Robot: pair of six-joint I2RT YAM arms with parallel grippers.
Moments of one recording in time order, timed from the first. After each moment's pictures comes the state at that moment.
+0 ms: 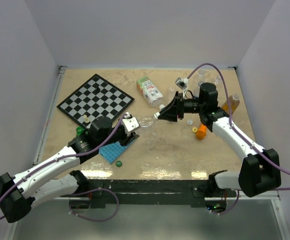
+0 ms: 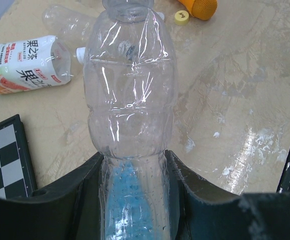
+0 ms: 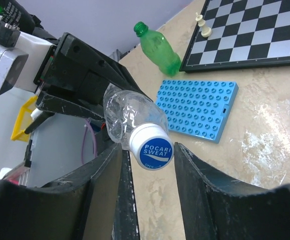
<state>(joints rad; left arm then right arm) -0.79 0.92 0.67 -0.12 0.20 0.25 0.31 1.31 0.92 0.11 -1.13 0.38</state>
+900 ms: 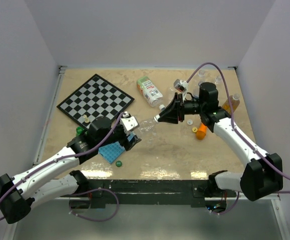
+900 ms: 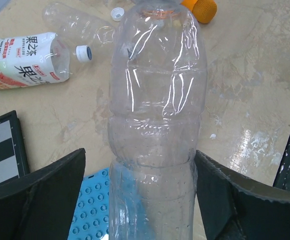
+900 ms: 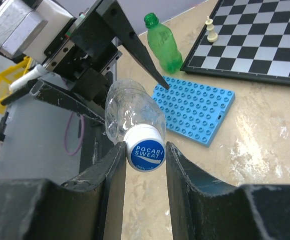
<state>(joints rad) -0.79 0.91 0.67 -0.12 0.20 0.21 0.32 1.27 0.95 0.01 -1.17 0.17</state>
